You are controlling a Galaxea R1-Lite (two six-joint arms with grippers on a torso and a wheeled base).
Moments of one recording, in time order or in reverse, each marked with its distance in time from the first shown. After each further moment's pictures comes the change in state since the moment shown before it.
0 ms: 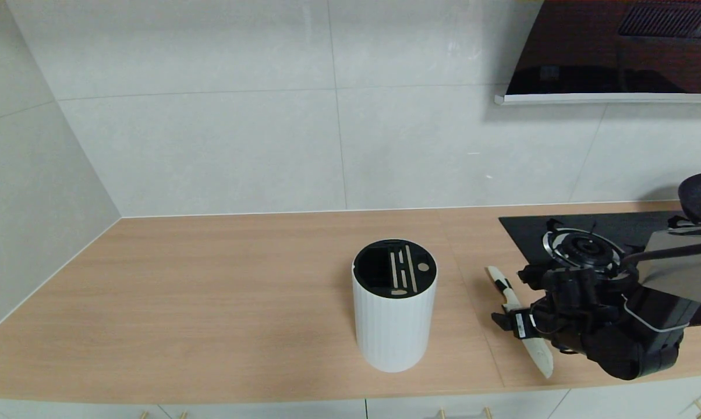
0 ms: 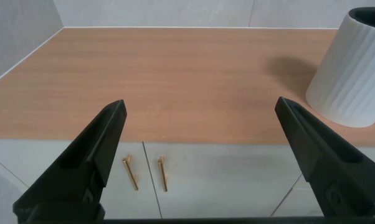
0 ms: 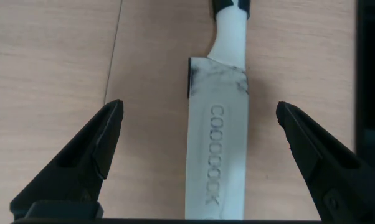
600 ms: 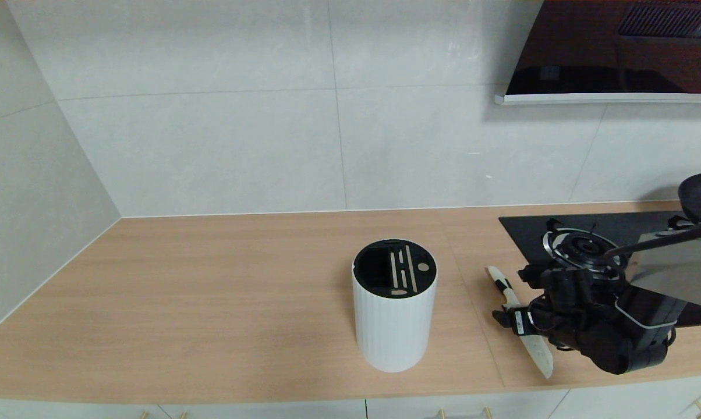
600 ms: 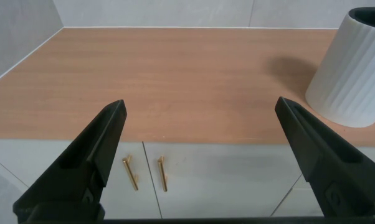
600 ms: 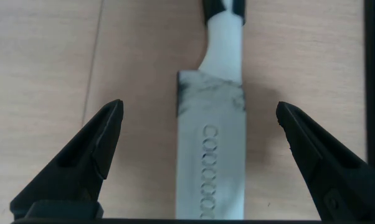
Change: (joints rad) left arm 0.000 0.000 0.000 0.000 0.000 0.000; right arm -0.029 0.061 -0.057 -0.002 0.000 0.013
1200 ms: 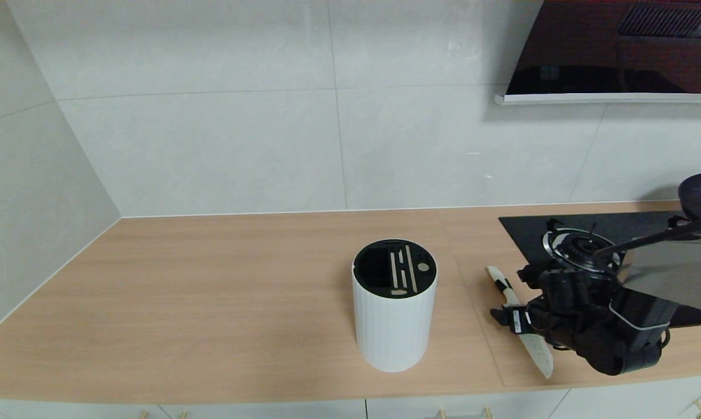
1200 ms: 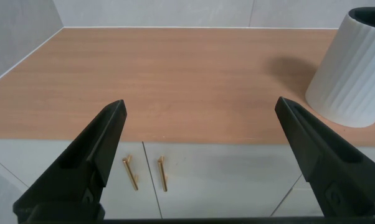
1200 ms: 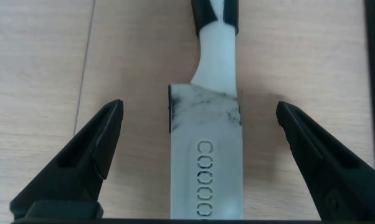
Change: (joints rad) left arm 0.000 0.000 0.000 0.000 0.000 0.000; right arm -0.002 0.037 -0.016 -0.043 0.006 0.019
